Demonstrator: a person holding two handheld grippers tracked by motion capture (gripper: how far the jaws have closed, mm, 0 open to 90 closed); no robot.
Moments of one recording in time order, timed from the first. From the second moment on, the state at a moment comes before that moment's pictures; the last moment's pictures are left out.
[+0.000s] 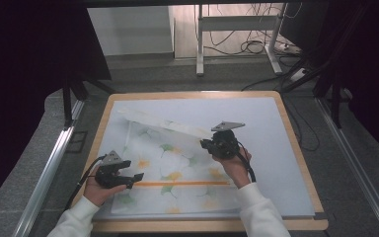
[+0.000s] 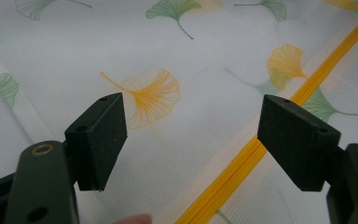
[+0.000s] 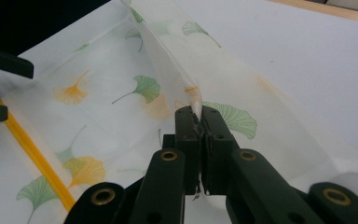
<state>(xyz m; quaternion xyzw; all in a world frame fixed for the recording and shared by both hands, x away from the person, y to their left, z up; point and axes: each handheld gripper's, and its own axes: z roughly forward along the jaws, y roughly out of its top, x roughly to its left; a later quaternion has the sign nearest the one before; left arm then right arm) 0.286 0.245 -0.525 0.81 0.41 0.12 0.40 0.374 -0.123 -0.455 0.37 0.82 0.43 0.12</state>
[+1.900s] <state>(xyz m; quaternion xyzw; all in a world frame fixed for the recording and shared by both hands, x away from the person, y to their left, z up) 0.286 0.245 -0.525 0.80 0.41 0.12 0.41 0.476 -0.158 -0.468 0.46 0.77 0.39 0.19</state>
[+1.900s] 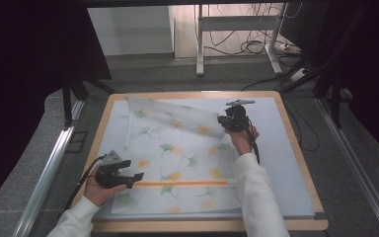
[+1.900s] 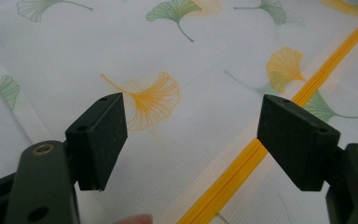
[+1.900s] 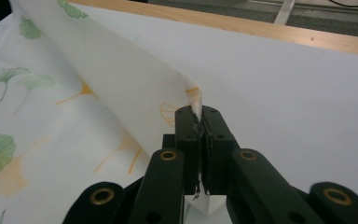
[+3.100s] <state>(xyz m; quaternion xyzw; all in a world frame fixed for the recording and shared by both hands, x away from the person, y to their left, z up) 0.288 0.243 -0.523 0.80 0.41 0.13 0.41 0.370 -0.182 -0.466 0.38 0.81 0.42 0.15</state>
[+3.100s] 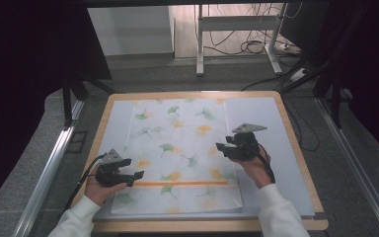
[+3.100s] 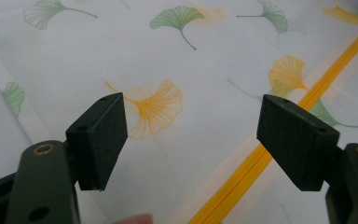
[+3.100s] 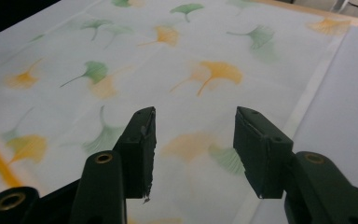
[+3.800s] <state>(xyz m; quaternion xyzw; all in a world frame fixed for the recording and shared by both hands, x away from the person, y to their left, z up) 0.281 0.225 -0.516 0.81 0.40 0.13 0.41 0.269 -0.221 -0.501 0.37 0.83 0.41 0.10</state>
